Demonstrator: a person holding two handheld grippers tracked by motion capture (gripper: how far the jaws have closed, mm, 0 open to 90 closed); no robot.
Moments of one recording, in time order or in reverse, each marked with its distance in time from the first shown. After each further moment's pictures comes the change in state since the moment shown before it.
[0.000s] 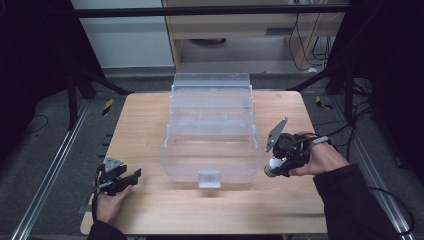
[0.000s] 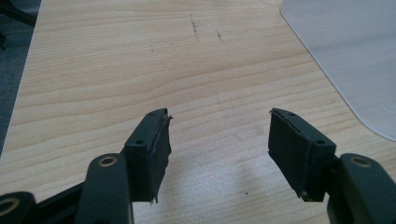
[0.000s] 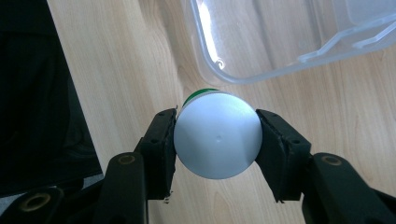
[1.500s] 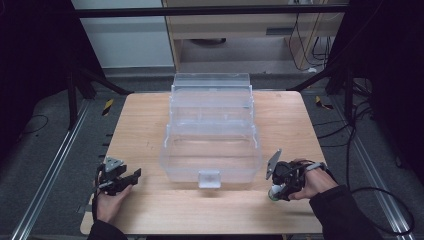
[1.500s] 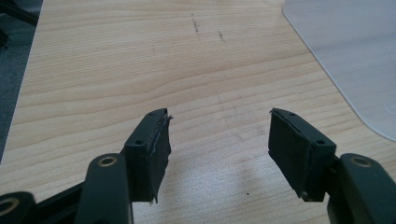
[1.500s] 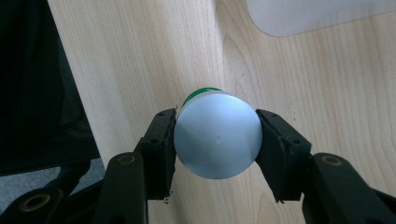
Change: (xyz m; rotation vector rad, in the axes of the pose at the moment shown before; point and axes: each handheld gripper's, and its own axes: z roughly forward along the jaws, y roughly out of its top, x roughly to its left) left arm 0.000 0.000 0.000 0.000 0.007 -0.003; right arm 0.025 -0.039 0.076 0.093 0.067 -0.013
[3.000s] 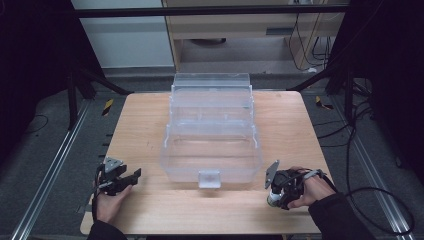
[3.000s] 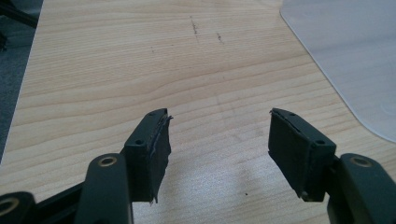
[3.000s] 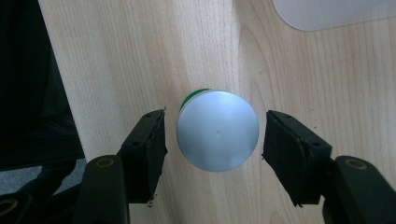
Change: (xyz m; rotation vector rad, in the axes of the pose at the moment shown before) left arm 0.000 0.000 -0.001 -0.007 -0.004 0.000; right arm 0.011 -0.007 0.027 0.009 -0.023 -0.061
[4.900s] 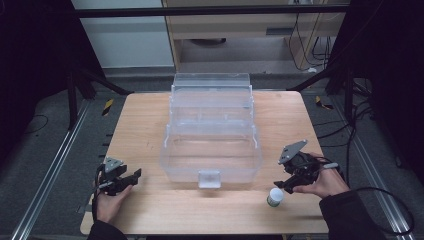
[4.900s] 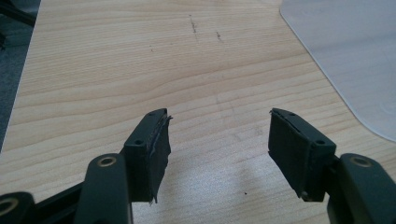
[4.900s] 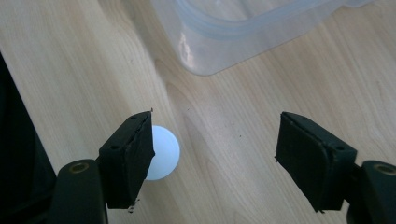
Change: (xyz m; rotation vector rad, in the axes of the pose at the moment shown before) left arm 0.000 0.000 0.000 0.005 -0.003 0.000; right arm -0.020 -0.019 -0.048 -0.264 -0.132 0.249
